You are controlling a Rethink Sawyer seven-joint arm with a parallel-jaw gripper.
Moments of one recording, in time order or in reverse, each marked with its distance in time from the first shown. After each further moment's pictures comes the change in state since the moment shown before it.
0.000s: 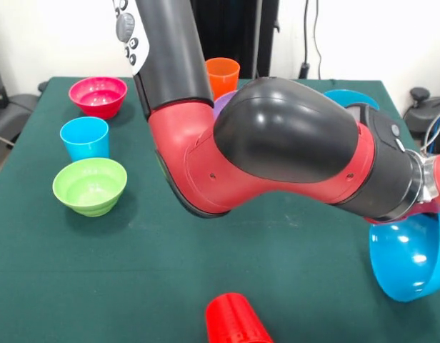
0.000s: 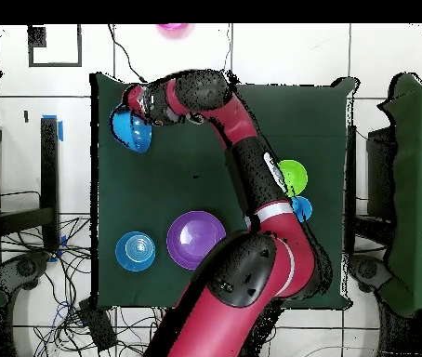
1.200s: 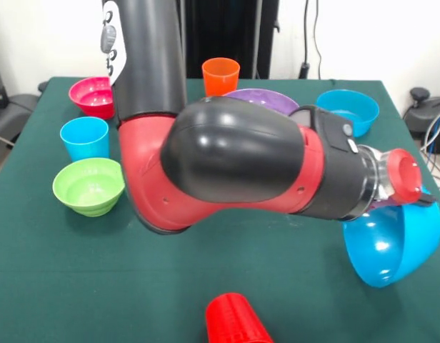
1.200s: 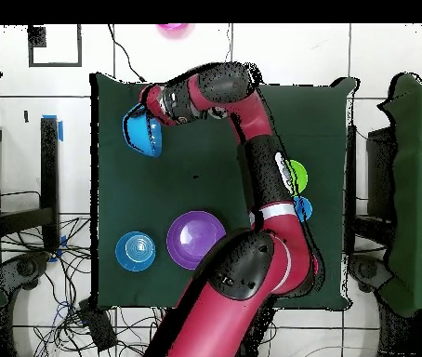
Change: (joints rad) arm -0.003 0.066 0.005 -0.180 0.001 0.276 0.000
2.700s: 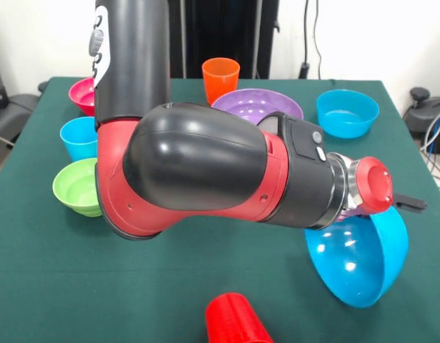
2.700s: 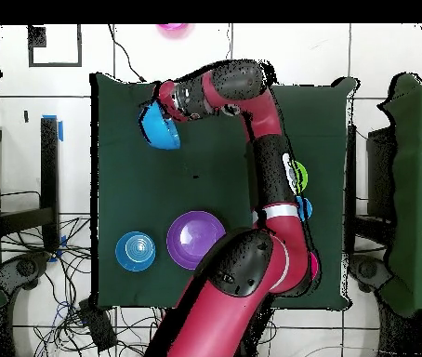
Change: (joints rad) arm -0.001 0.029 0.001 -0.096 -0.006 0.057 0.000
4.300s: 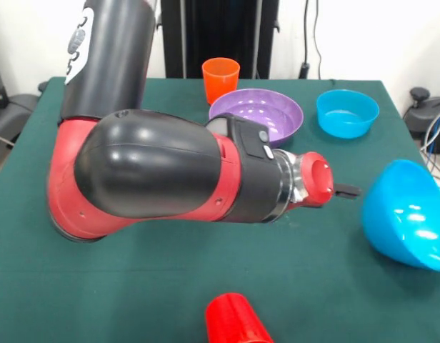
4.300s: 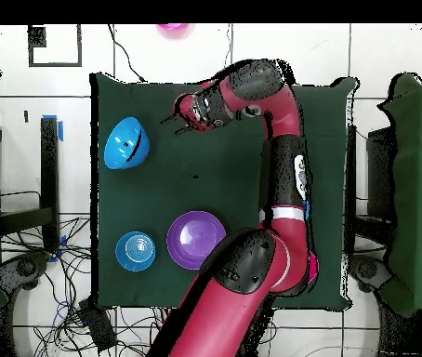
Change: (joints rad) arm -0.020 0.047 0.035 -0.173 -0.193 0.276 -0.055
